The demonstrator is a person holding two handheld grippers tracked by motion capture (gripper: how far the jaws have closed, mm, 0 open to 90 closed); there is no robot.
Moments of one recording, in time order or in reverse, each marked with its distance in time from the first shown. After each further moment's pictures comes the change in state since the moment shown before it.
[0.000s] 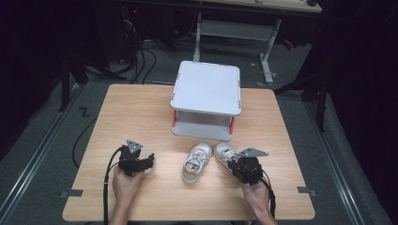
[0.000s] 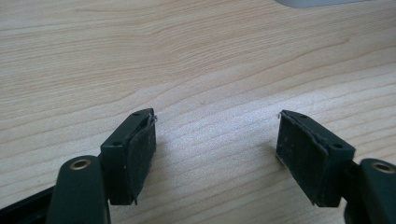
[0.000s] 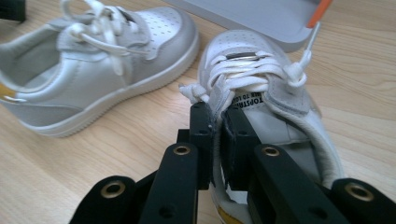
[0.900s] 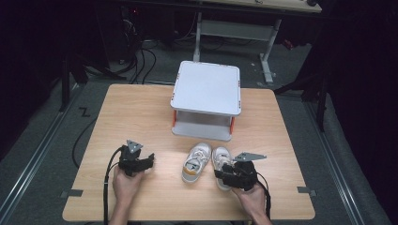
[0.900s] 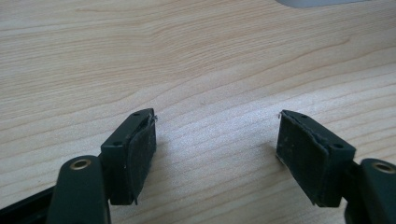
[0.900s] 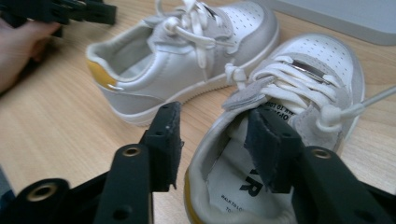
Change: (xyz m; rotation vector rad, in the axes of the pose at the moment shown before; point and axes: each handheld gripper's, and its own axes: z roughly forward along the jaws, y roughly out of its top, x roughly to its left) left arm 0.000 0.000 0.000 -0.001 0.002 0.000; right arm 0.010 -0.008 0.002 -0.022 0.261 0.023
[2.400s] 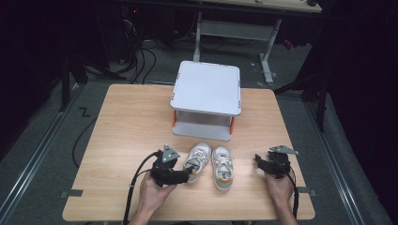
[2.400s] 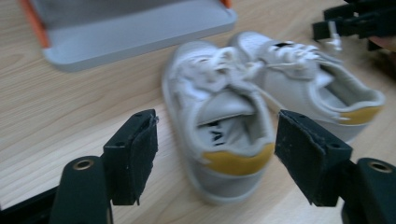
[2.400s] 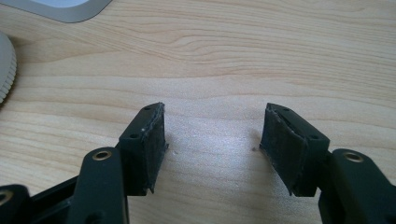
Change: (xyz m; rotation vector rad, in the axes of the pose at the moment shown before) left arm -0.124 0.044 -0.060 -0.024 -0.338 0.130; right arm -0.135 -0.035 -0.015 -0.065 -0.489 0.098
